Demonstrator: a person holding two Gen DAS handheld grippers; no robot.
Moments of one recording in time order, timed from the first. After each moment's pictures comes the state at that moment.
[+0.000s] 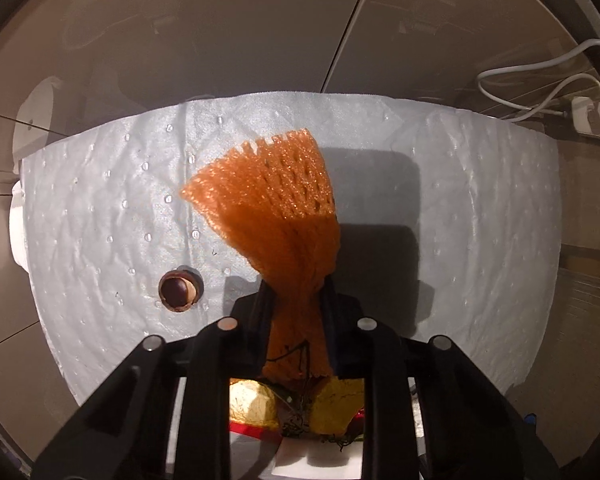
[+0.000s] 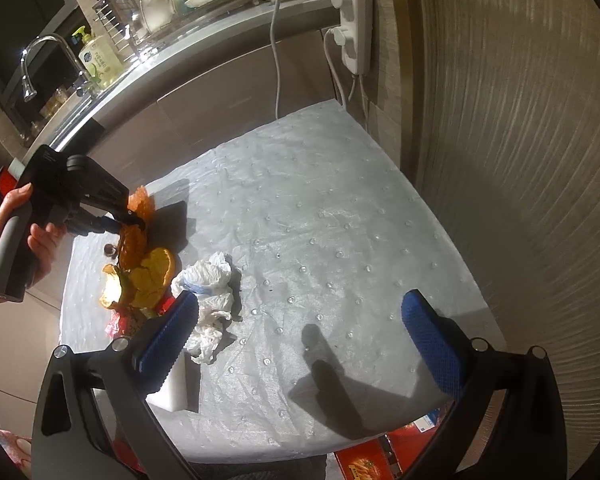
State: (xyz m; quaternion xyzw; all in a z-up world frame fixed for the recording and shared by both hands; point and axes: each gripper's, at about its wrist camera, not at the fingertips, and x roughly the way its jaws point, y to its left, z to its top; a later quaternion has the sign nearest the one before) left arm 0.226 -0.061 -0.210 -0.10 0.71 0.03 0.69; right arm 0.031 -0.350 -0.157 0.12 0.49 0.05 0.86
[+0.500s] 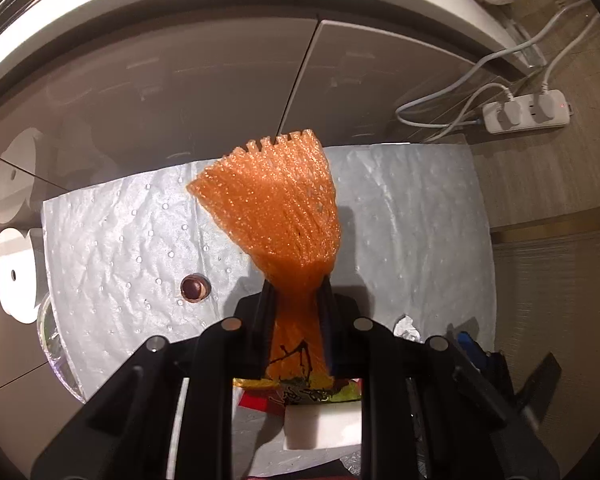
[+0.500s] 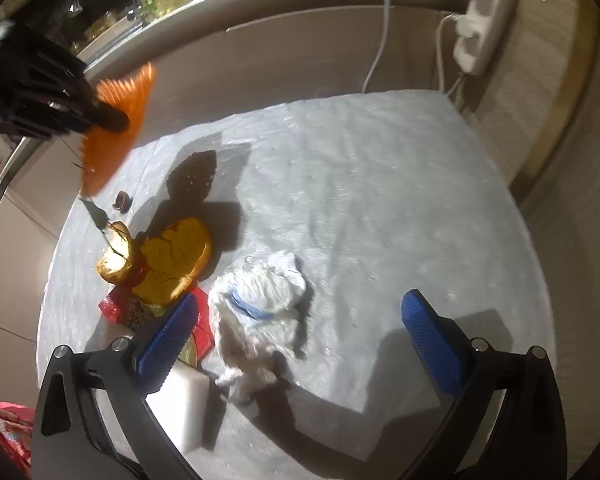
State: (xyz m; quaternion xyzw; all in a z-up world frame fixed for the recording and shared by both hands) left arm 0.184 -0.037 -0.119 -0.11 0.64 -0.06 0.76; right arm 0.084 -0.273 -0.196 0.02 0.52 0.15 0.84
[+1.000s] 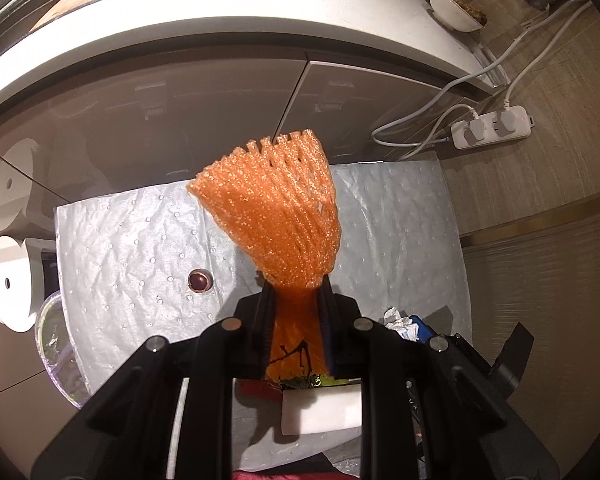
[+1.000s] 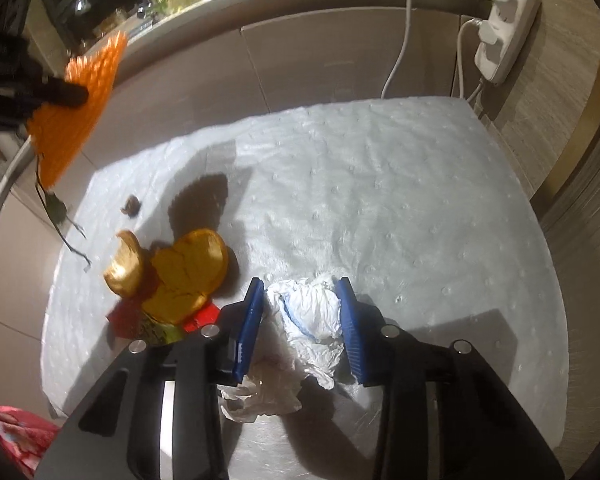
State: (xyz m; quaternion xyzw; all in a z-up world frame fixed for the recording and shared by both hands) left arm 0.171 -0.024 -0.094 -0.13 0.61 -0.08 0.78; right arm 0.089 -0.267 -0.181 0.04 0.50 0.16 0.85
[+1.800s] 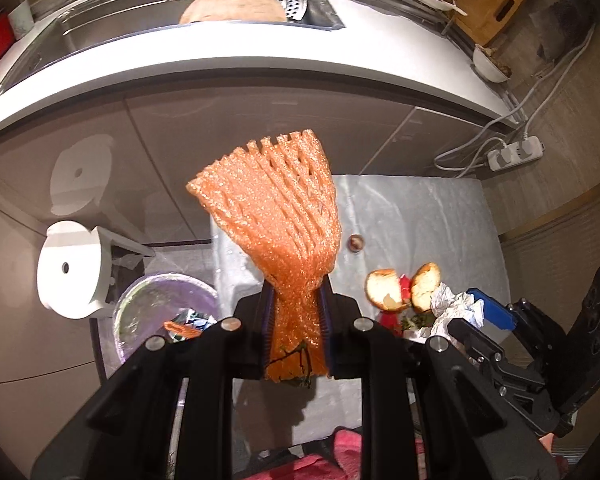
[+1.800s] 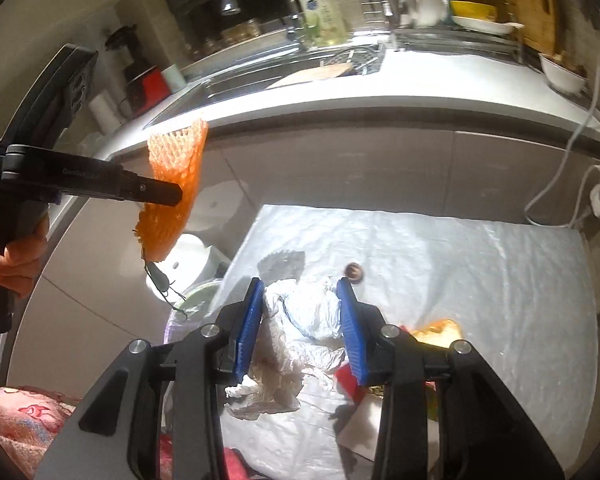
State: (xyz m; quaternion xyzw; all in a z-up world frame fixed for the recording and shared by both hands) left arm 0.051 0.148 -0.055 -0.11 0.56 -0.01 0.82; right arm 0.051 -0.081 -0.064 -0.01 0.44 0.35 0.83
